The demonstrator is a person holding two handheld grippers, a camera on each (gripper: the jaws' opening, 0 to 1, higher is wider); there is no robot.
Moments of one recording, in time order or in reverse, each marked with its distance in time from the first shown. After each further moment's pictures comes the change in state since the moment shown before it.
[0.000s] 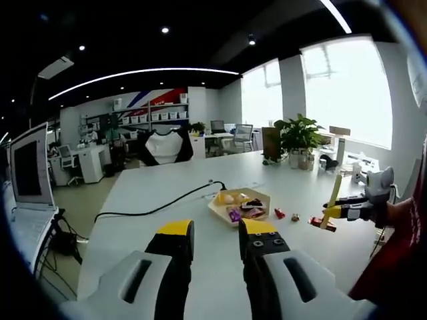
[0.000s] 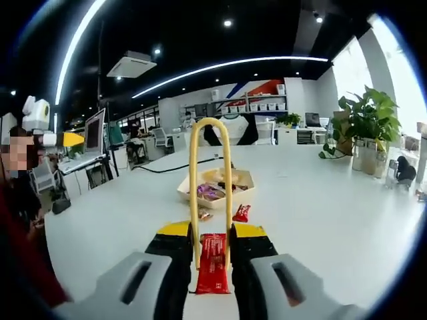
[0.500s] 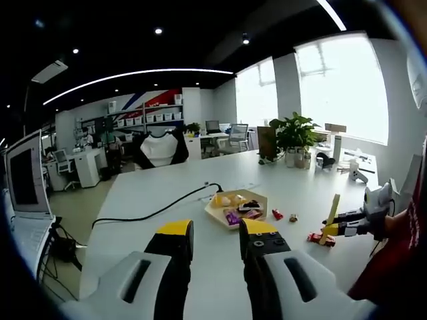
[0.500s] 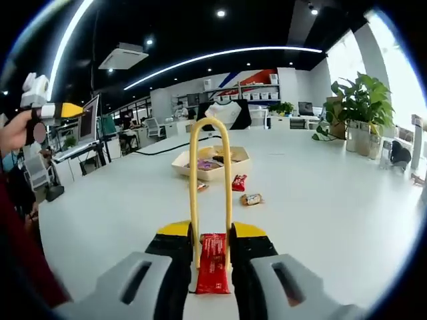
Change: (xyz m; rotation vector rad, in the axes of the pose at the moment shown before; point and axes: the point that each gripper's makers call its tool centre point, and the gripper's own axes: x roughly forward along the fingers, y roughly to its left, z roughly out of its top) left arm 0.009 -0.007 0.008 0.031 0.004 -0.031; right arm -0.009 -0.003 -0.056 0.006 0.083 -0.055
